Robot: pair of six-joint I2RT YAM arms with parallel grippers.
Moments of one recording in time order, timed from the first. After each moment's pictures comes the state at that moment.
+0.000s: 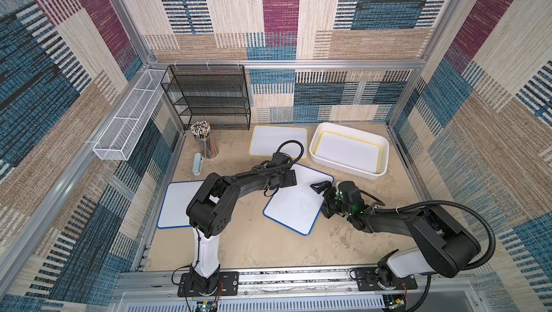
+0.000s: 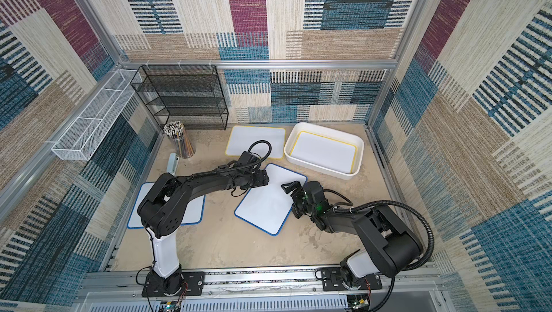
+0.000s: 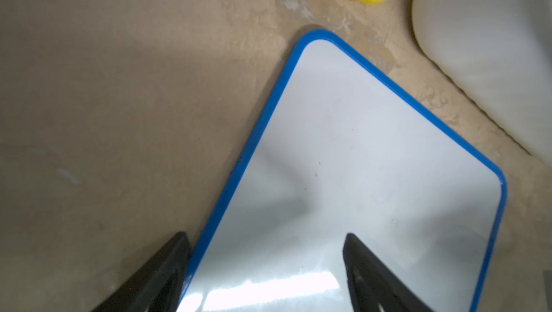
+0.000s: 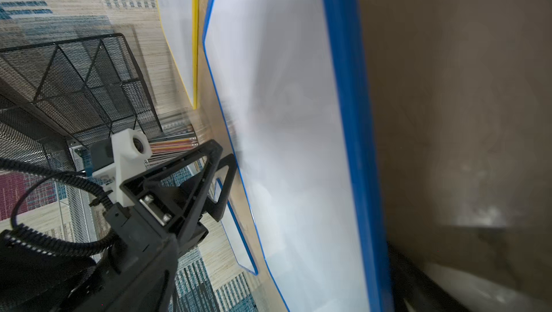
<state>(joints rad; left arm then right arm) -0.63 1.98 1.23 -0.28 0.10 -0.70 0.51 1.44 0.38 0.48 -0.24 1.52</state>
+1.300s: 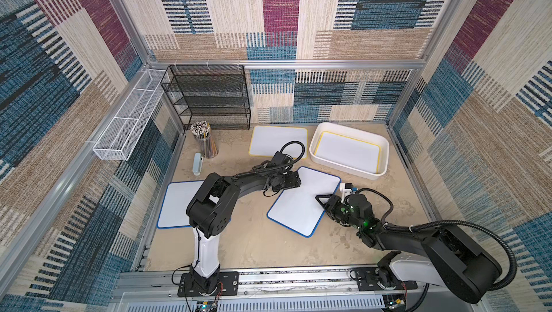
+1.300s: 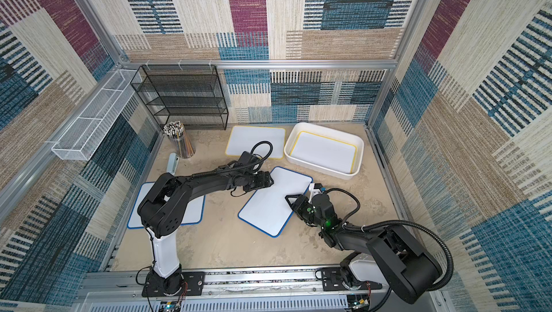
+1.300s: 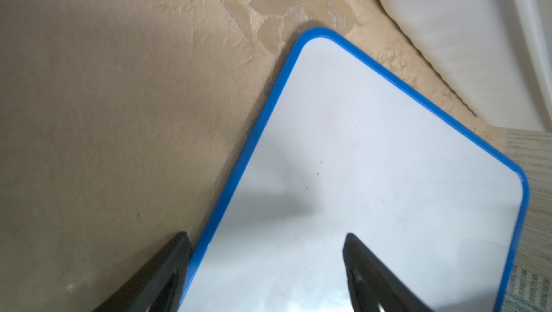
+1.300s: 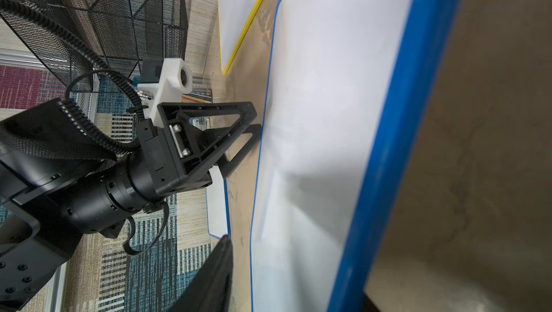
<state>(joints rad) -0.63 1.97 1.23 -0.28 0.22 -0.70 0.54 1.27 0.18 0.68 -0.22 1.25</state>
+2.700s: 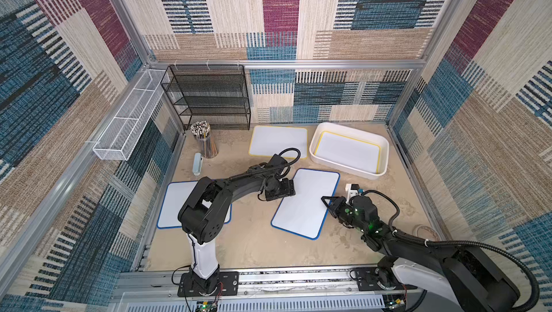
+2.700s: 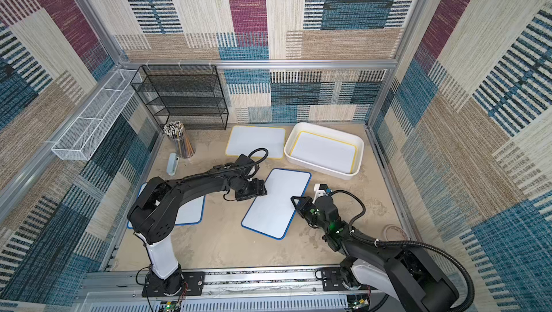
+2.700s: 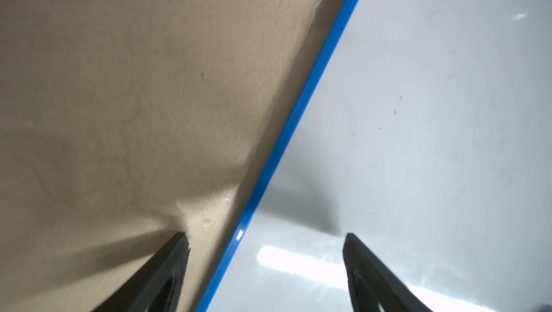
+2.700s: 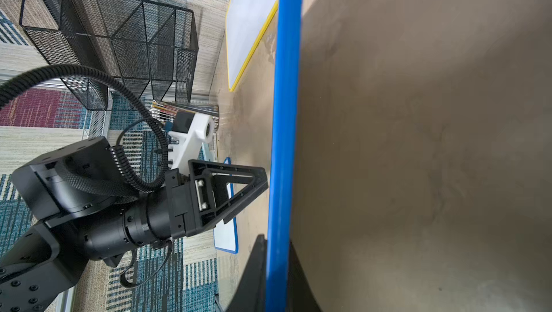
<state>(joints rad) -0.62 1.86 1.21 -0.52 0.24 -0.71 0.55 1.06 0.17 0.51 -0.13 1.27</state>
